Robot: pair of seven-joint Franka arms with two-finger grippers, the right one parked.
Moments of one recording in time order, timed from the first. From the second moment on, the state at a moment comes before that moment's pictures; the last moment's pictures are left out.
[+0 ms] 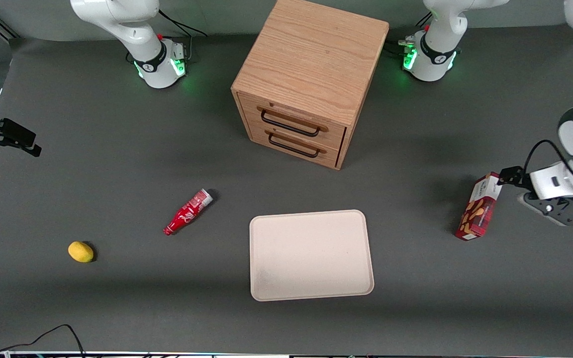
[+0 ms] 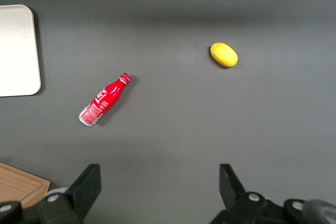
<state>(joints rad) 0.04 0.30 0.15 -1.95 -0.08 2.13 0.78</state>
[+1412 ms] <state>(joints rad) 0.03 0.42 0.10 -2.07 -0.13 2.44 0.78</state>
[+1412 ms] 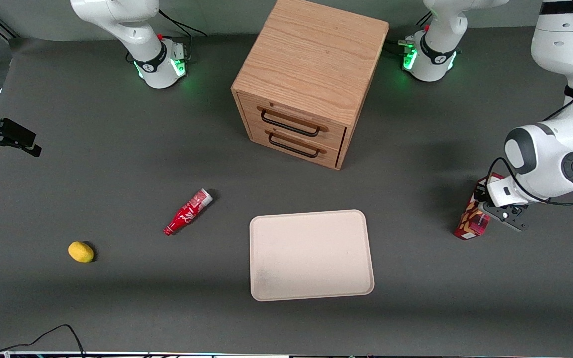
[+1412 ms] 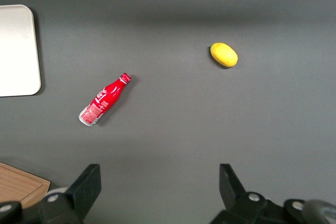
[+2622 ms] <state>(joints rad) 0.03 0.20 -0.28 -1.41 -0.09 1.50 -0.21</state>
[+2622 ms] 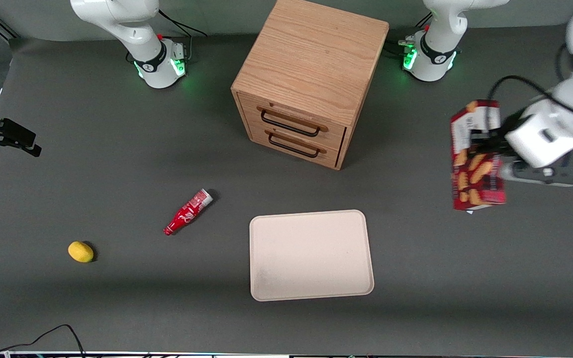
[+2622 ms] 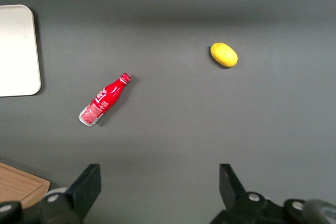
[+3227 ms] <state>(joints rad) 0.00 0.59 -0.47 -1.42 0.13 2.00 -0.50</state>
